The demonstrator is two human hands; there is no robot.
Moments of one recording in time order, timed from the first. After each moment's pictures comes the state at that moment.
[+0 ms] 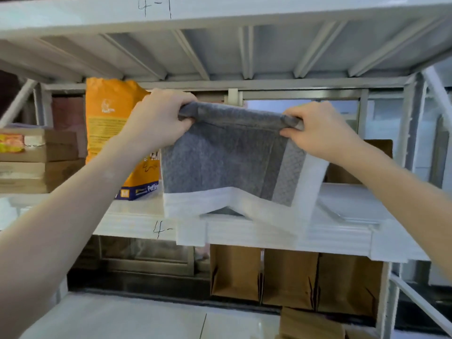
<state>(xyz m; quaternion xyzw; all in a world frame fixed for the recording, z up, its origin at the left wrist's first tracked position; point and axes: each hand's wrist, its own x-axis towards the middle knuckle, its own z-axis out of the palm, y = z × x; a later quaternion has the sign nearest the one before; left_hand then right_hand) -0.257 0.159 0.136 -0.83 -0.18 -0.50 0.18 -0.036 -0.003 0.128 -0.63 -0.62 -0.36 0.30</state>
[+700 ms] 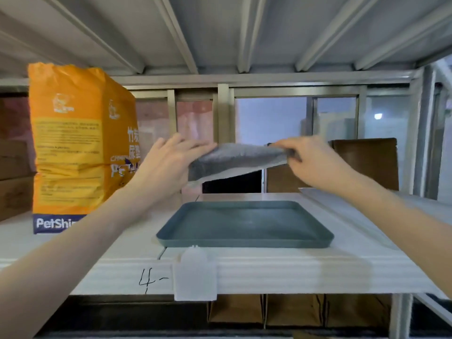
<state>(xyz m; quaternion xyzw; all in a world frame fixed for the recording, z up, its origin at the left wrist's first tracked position) -0.201 0.278 0.077 -0.86 -0.12 -0.41 0.26 0.012 0.097 0.089 -0.68 -0.59 -0.35 0.27</state>
